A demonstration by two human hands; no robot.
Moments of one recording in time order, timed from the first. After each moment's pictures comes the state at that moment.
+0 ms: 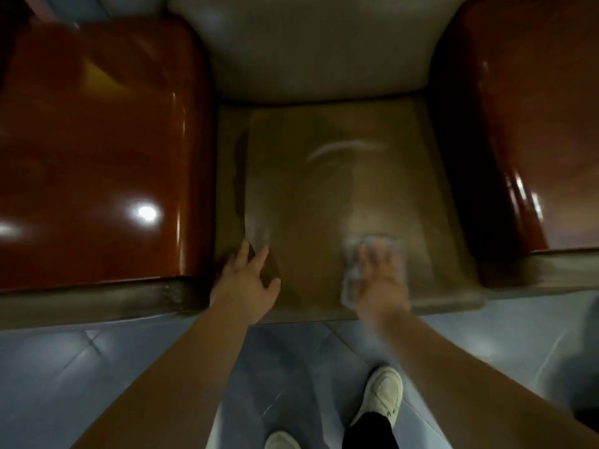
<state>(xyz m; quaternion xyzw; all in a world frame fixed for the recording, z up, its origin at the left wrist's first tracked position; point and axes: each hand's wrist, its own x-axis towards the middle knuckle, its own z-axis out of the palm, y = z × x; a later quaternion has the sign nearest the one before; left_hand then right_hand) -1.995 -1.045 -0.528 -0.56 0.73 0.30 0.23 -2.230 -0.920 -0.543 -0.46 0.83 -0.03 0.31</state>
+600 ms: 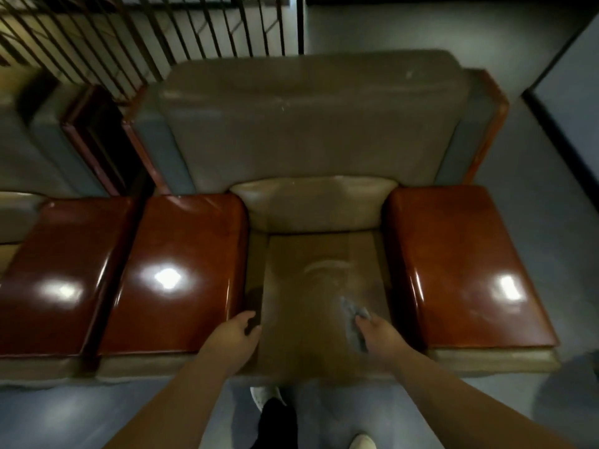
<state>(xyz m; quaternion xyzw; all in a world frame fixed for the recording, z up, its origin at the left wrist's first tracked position) -1.998 -1.073 -0.221 -0.62 0.65 0.42 0.13 -2.301 -0.965 -0.202 -0.09 0.75 -0.25 0.61</state>
